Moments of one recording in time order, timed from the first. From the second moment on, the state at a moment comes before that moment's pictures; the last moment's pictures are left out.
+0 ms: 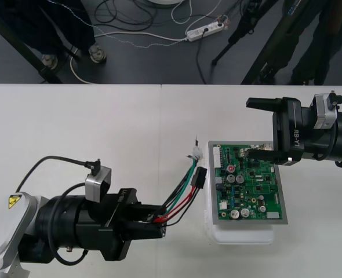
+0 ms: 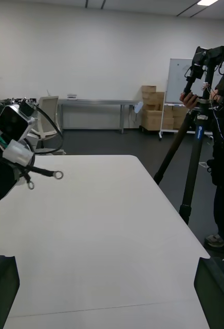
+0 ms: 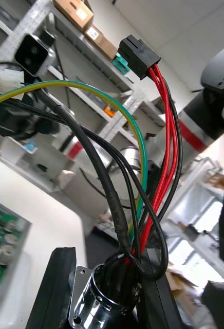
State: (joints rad) right arm -0.28 -0.44 -0.21 -1.54 1.14 -1.56 0.06; left arm 0.11 0.29 -0.14 -1.76 -1.06 -1.53 0.41
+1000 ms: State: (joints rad) right arm -0.28 -0.44 -0.21 -1.54 1.14 -1.56 0.06; left arm 0.04 0.39 -0.32 -1.76 -1.01 -1.53 0.99
